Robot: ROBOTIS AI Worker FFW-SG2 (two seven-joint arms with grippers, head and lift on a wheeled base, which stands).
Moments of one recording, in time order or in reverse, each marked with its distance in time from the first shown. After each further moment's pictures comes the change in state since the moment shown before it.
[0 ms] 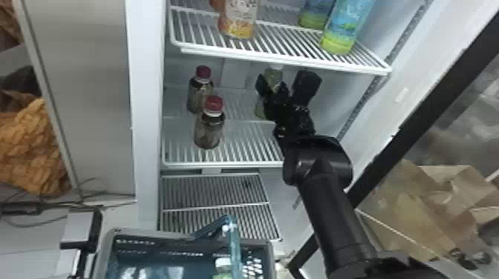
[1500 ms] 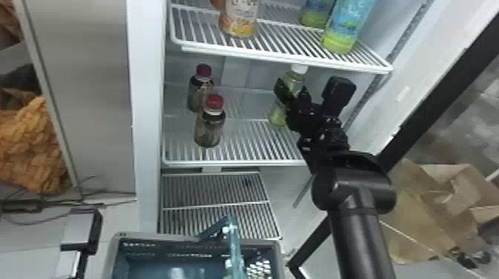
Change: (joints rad) left arm 0.011 0.002 -0.001 0.000 0.003 0.000 -0.003; right arm 0.291 -0.005 -0.116 -0.557 0.008 0.268 0.046
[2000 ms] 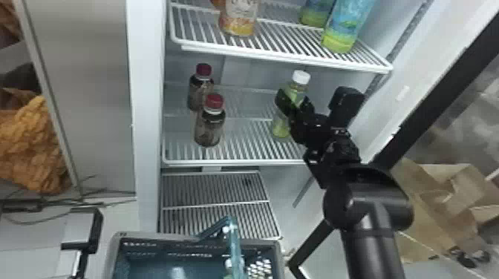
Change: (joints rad) left arm -0.002 0.001 -0.002 0.000 -0.001 0.001 0.000; right arm 0.114 -0.010 -0.020 -0.162 -0.024 0.097 0.030
